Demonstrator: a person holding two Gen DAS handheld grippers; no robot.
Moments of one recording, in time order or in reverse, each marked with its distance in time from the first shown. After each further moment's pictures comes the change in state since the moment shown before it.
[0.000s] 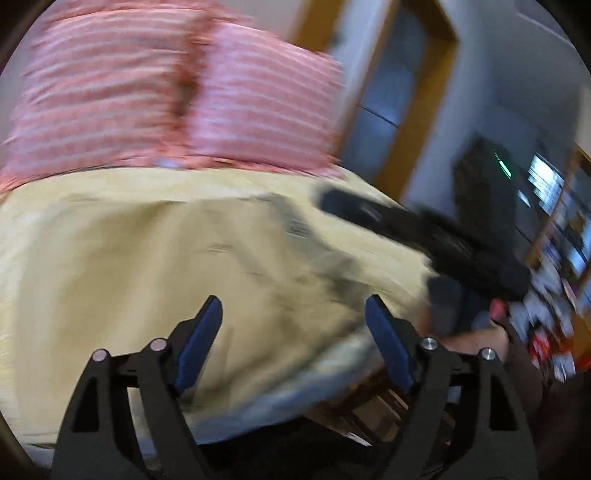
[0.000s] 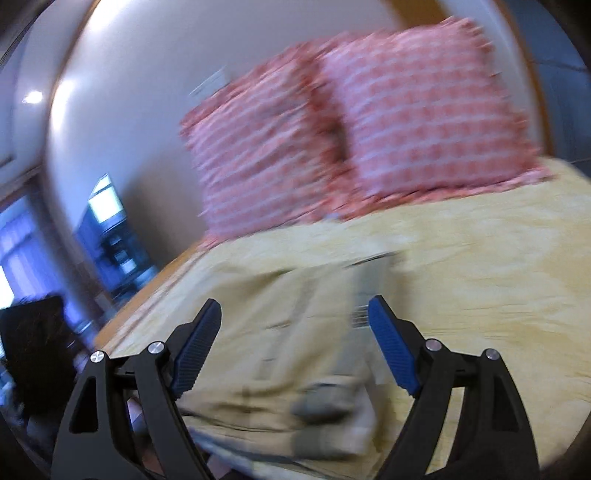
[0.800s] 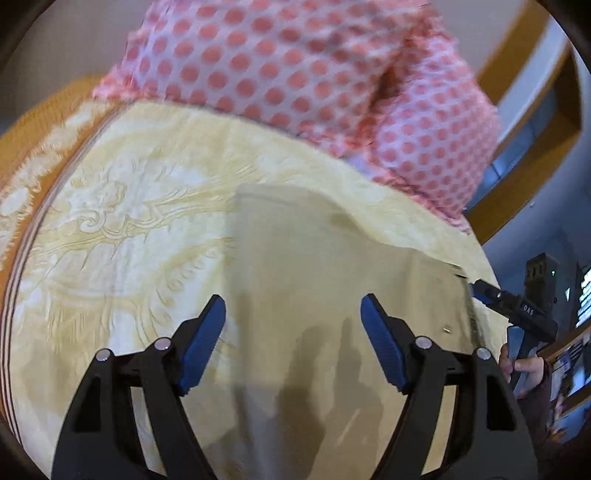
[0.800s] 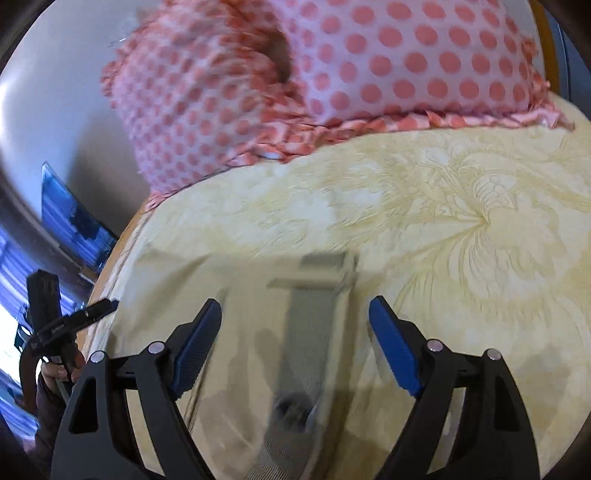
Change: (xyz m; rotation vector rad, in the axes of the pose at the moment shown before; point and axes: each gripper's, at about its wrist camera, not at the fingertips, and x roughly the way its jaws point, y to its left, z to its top) left arm 0.008 0.217 0.052 -0.393 0.161 0.173; right arm 0.095 -0.091 0.051 0.178 0.331 -0.137
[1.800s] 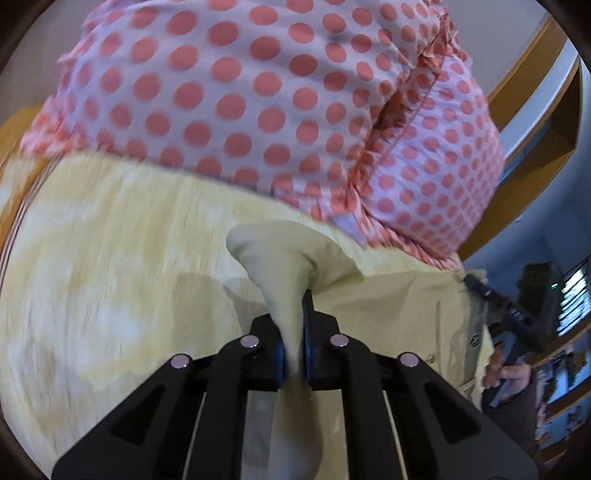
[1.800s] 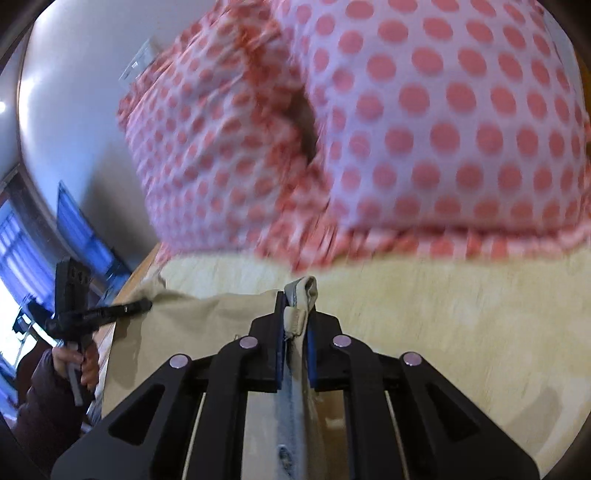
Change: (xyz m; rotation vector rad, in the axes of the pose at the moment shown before) left arm 0.068 -0.018 0.130 0.035 -0.021 -0.077; right arm 0.015 0.004 0.113 -0.120 -0.171 0.062
